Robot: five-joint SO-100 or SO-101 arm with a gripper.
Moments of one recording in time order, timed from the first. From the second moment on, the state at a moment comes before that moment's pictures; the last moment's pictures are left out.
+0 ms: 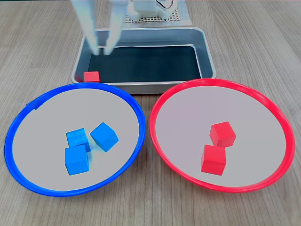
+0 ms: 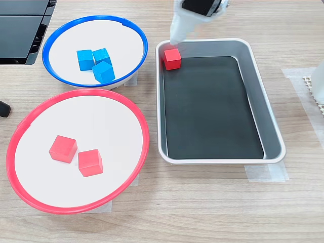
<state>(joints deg) 19.0 97.6 106.2 64.2 -103.6</state>
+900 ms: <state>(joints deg) 22.9 89.0 110.6 50.6 -117.7</state>
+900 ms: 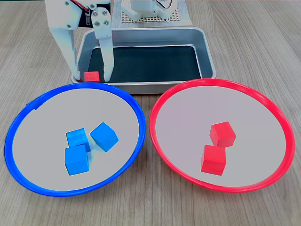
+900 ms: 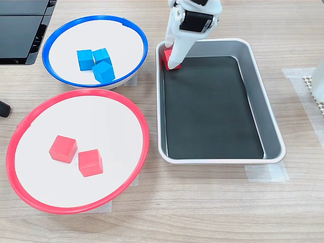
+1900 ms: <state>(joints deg) -3.9 98.5 114.9 66.6 -77.1</state>
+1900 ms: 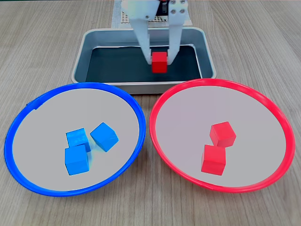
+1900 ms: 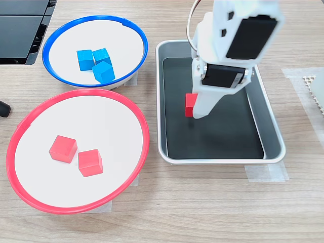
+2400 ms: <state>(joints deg) -9.8 82.0 93.7 45.3 -34.9</state>
